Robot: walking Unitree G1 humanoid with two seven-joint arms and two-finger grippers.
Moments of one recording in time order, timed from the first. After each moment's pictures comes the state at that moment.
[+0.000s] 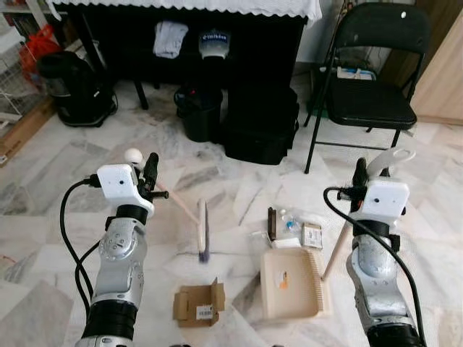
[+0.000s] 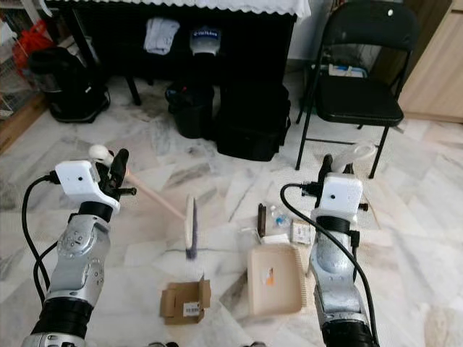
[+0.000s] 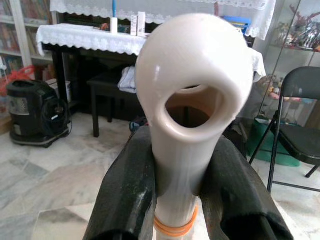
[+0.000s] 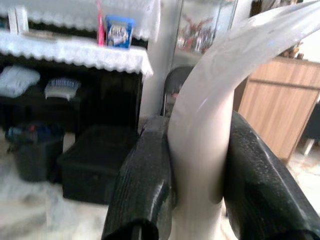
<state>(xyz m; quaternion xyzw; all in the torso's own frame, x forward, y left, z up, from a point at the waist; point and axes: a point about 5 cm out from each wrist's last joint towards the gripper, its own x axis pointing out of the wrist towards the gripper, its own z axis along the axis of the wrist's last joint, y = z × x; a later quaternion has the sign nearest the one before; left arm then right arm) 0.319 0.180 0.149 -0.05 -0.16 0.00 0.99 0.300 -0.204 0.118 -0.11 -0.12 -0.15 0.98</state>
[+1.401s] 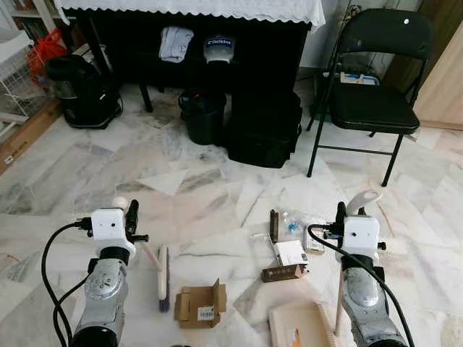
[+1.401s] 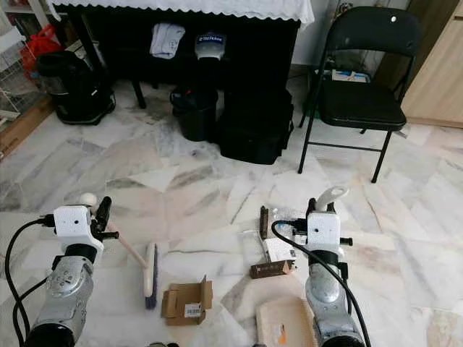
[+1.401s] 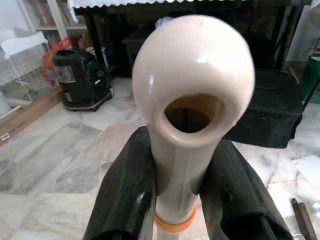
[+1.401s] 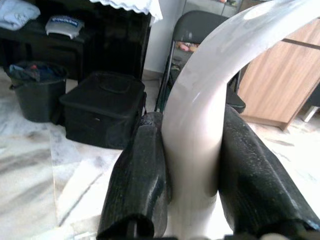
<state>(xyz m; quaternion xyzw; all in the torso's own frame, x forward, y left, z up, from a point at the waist) 0.295 0.219 0.074 0.04 -0.06 0.06 1.00 0.286 -0.207 0.057 -0.14 -0.03 -0.12 0.98</state>
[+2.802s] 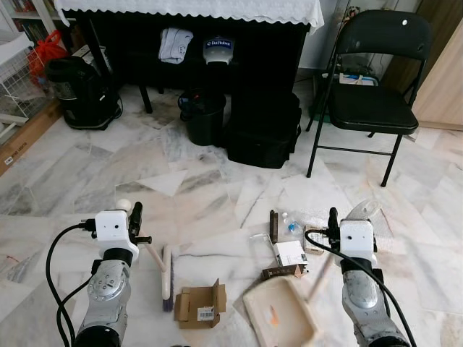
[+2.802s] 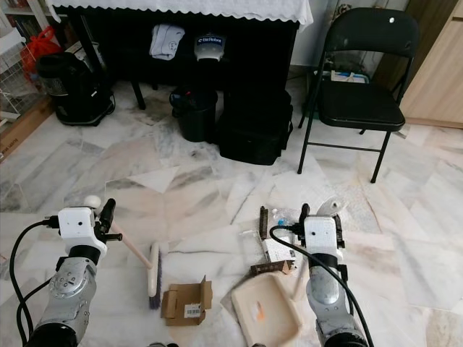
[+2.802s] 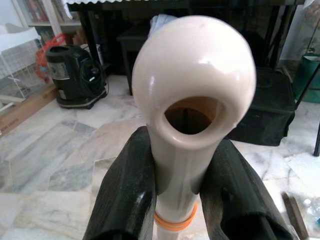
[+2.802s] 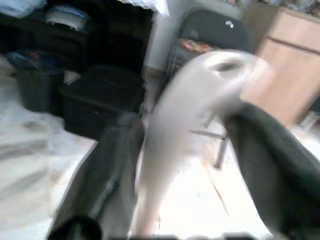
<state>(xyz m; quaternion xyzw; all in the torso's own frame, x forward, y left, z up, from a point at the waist) 0.296 0.214 0.070 0.03 -0.05 0.05 1.00 0.289 -0.210 0.052 -0.17 -0.02 -0.11 0.98</state>
